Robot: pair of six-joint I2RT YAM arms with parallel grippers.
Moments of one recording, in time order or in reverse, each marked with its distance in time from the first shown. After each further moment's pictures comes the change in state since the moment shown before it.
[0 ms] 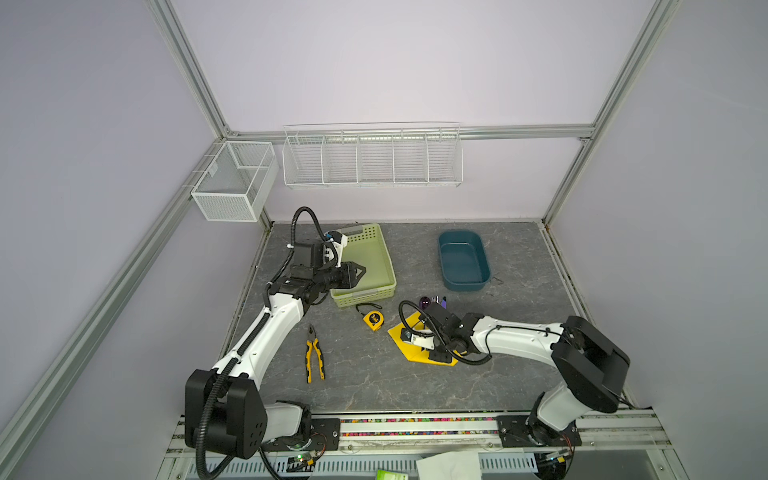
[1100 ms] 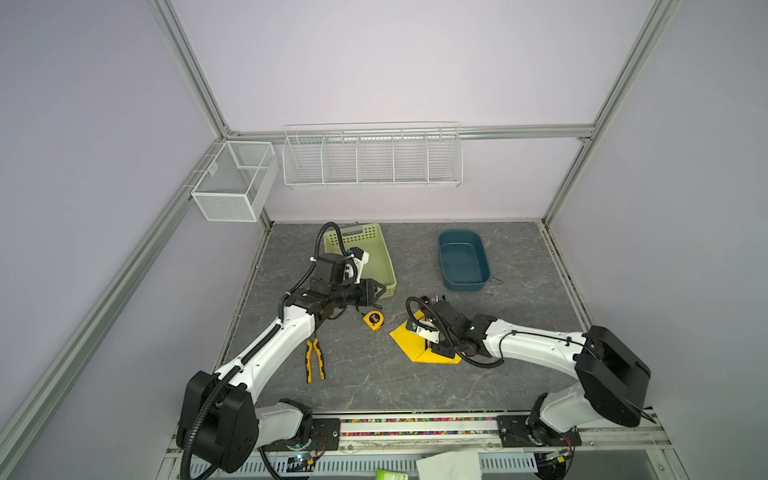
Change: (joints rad) left arm -0.196 -0.047 -0.113 0.043 -0.007 -0.115; right arm -0.006 -0.120 -0.029 0.019 0.114 0.122
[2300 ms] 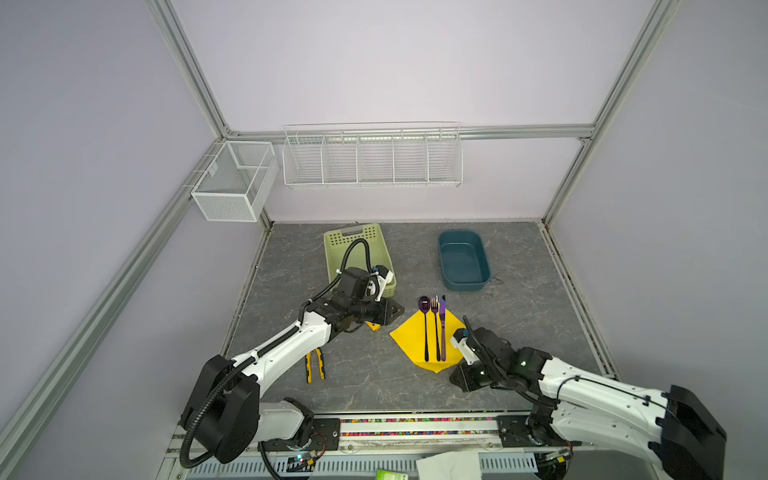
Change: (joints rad) left arm -0.159 0.047 -0.089 0.076 0.011 -0.011; right arm 0.003 -0.454 -0.394 -0.033 -0.441 1.063
